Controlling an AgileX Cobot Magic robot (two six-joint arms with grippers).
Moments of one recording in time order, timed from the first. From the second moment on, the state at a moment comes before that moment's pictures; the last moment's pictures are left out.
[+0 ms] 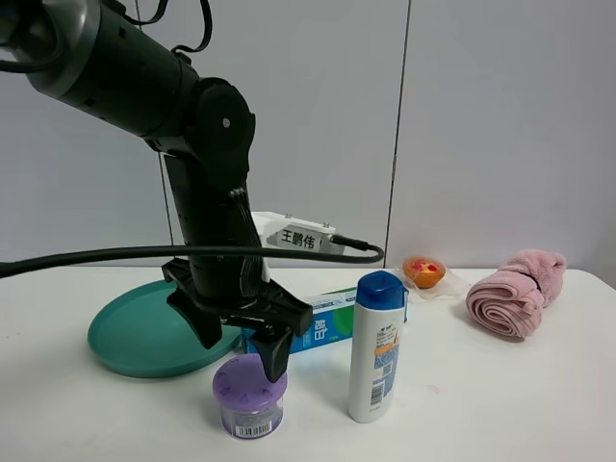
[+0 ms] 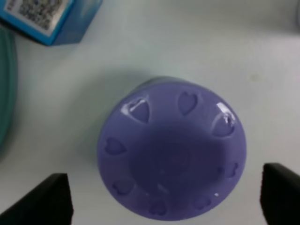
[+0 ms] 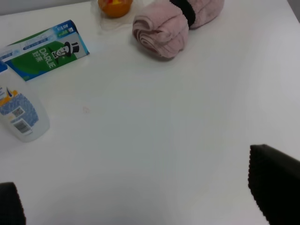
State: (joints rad) left arm -0.68 1.99 -1.37 0.03 0.85 -0.12; right arm 0.05 0.00 -0.51 0.09 1.06 -0.02
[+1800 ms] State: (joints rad) left arm -0.68 2.14 -1.38 -0.01 0.72 -0.06; right arm 0.05 0.00 -0.51 0.09 1.06 -0.02
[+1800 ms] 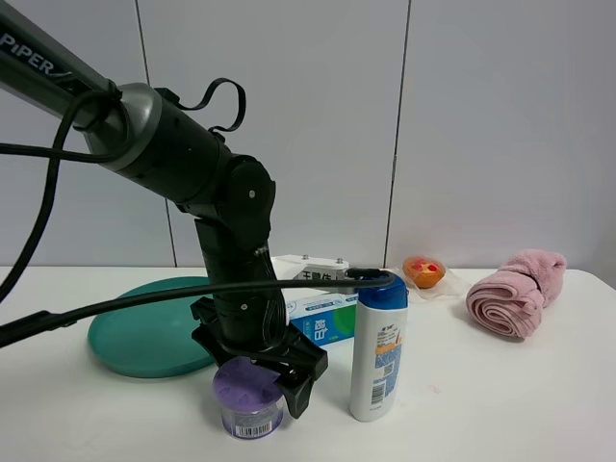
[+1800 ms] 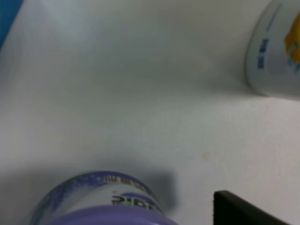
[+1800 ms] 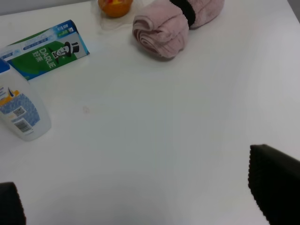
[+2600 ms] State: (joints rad) left arm -0.65 2.10 -1.38 -0.11 0.79 -0.07; right arm 0.05 0.00 -0.51 0.09 1.06 -0.02
